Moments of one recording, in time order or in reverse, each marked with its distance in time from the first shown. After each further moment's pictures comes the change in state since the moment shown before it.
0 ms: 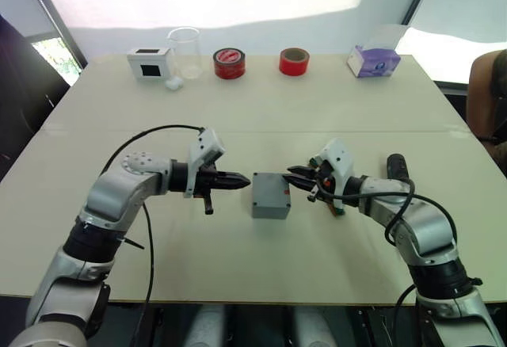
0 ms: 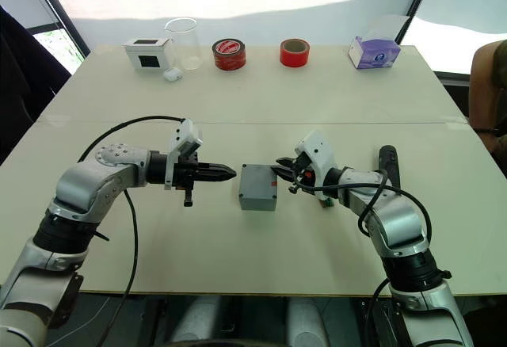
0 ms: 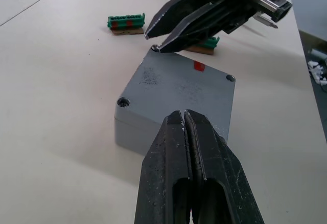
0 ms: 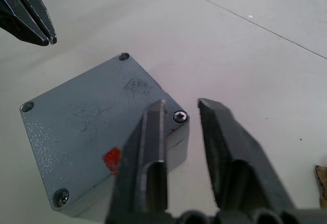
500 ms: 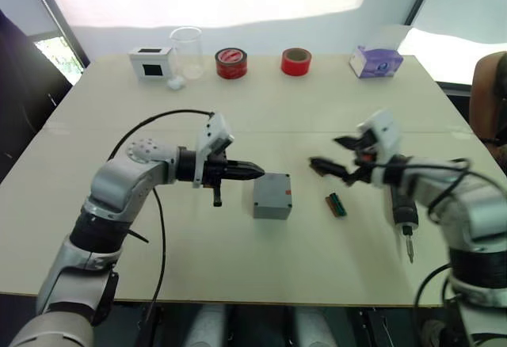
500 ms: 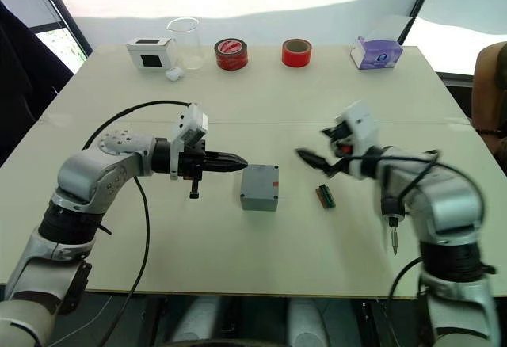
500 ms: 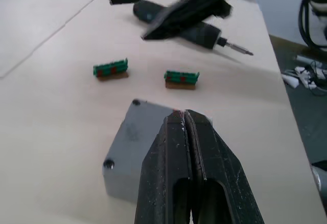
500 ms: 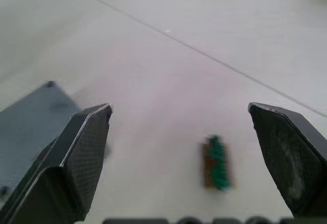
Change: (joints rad) left arm -0.101 -0.036 -0.003 -0.064 -0.052 -0.008 -0.033; right arm -0.096 -0.257 -0.301 -0.053 0.139 0.370 -0.068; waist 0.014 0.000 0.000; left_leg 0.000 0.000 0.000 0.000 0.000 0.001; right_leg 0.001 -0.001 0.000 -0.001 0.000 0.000
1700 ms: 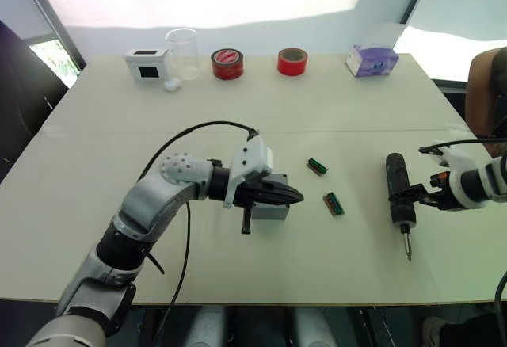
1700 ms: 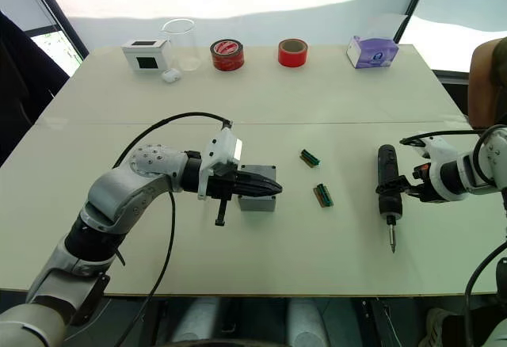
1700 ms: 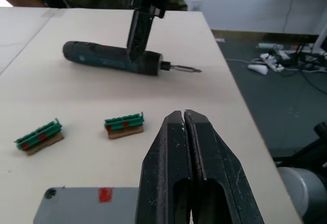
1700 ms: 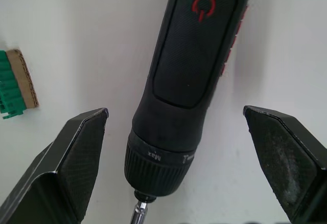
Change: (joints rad) left arm 0.065 -0.102 -0.132 -0.127 0.050 -0.106 0.065; right arm -0.274 -0.354 0.374 0.624 0.173 0.517 0.008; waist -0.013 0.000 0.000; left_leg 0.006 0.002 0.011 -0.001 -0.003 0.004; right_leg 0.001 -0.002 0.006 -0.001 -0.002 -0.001
